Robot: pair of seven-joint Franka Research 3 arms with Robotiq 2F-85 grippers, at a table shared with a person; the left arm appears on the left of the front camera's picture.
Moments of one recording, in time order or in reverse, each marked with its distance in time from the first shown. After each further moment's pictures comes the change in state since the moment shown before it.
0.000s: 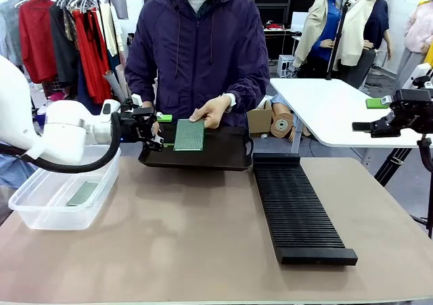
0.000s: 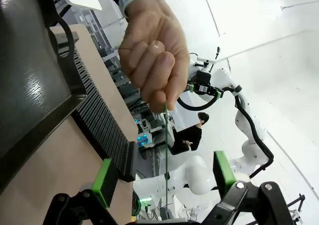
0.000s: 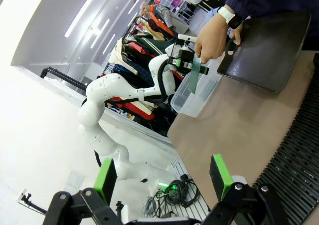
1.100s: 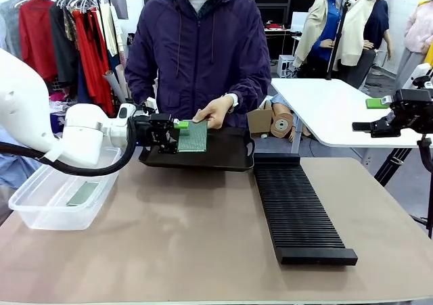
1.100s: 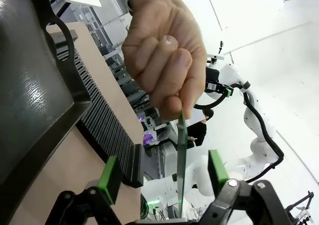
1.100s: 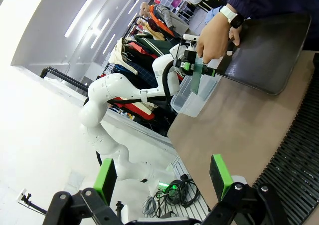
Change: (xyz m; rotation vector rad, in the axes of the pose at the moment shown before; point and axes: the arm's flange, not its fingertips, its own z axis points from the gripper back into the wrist) left arm 0.001 0.016 -0.034 0.008 0.016 -0.033; right arm 0.000 0.000 0.000 0.000 0.000 0.000
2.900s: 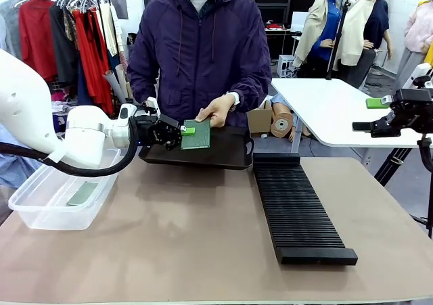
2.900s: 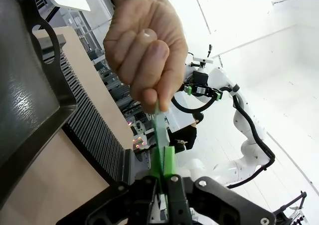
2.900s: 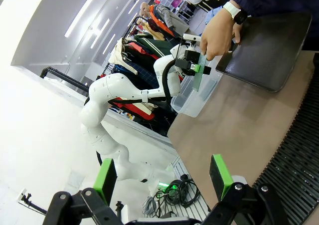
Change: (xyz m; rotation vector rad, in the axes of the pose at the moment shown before) left arm 0.000 0.000 -0.006 -0.058 -0.017 0.008; right arm 0.000 0.000 0.000 0.000 0.000 0.000
